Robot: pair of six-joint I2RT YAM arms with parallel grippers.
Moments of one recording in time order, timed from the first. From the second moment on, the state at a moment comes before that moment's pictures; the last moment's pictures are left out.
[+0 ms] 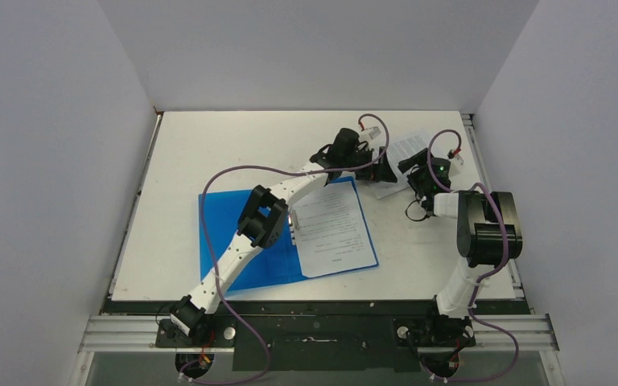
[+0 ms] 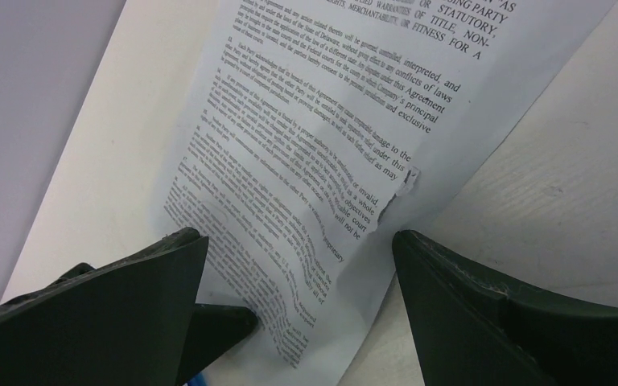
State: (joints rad) left arm -0.72 2.82 2.51 -0.15 0.61 -0.65; right arm -0.03 1.83 0.82 0.48 0.03 0.85
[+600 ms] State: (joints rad) left arm -0.86 2.66 2.23 -0.11 0.70 -0.64; right arm -0.05 1.64 0.60 0.48 0.01 0.84
